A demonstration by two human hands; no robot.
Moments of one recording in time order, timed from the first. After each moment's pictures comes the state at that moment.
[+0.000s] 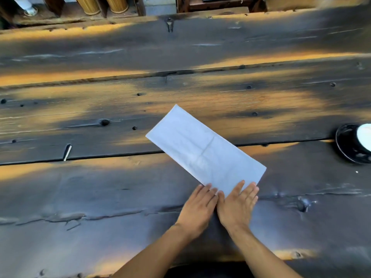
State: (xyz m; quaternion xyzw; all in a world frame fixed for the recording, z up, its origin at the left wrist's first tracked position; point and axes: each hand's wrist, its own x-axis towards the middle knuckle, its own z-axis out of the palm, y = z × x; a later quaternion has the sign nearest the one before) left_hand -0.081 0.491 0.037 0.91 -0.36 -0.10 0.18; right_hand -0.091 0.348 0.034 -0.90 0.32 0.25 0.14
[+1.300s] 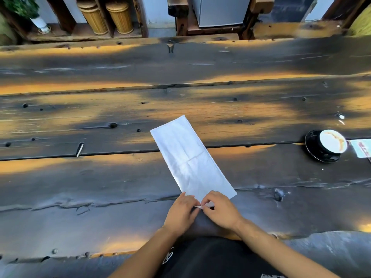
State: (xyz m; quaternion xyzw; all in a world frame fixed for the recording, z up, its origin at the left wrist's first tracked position) left_hand -0.127 0.518 0.071 0.91 -0.20 -0.18 0.31; right_hand -0.132 0.327 0.087 -0.90 -0.01 0.23 0.37
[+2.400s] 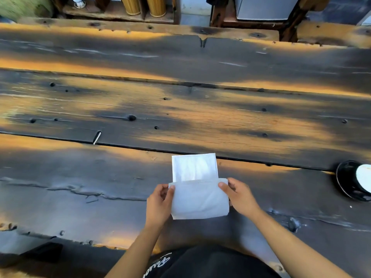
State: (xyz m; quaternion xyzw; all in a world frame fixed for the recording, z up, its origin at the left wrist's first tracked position) left_hand -0.087 0.574 0.096 0.78 0.29 -0.09 0.55; right_hand -0.036 0.306 0.113 -0.78 0.11 0.27 0.56
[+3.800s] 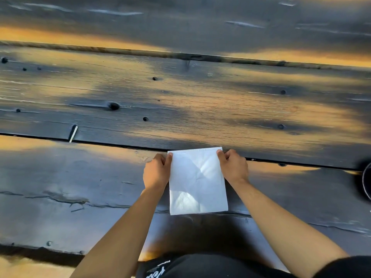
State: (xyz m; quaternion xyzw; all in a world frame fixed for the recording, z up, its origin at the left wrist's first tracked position) left_hand 0.060 0.577 0.037 0.87 0.31 -0.22 0.30; right_hand 0.087 0.337 0.033 -0.90 0.24 0.23 0.29
